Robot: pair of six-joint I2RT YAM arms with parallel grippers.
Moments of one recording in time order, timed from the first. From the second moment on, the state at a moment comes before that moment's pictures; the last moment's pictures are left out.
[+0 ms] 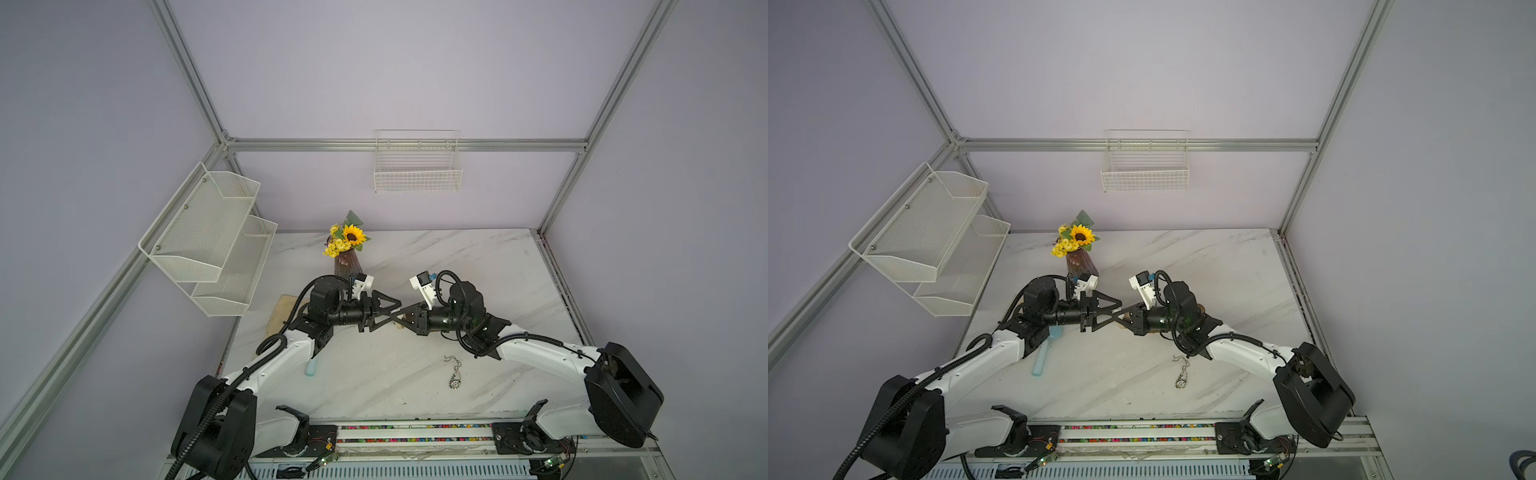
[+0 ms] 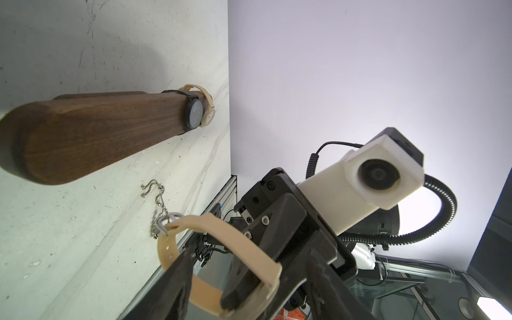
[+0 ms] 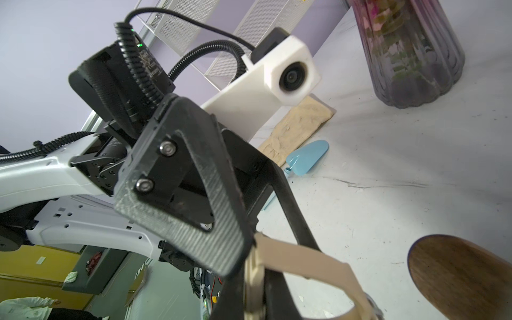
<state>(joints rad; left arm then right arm) -0.36 1.25 0.68 0.25 0.95 -1.26 0.71 1.41 0.77 0.40 -0.63 0.65</state>
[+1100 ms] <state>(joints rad) -0.36 1.30 0.69 0.43 0.96 -1.39 0.70 1.43 0.76 0.46 -0.62 0.70</state>
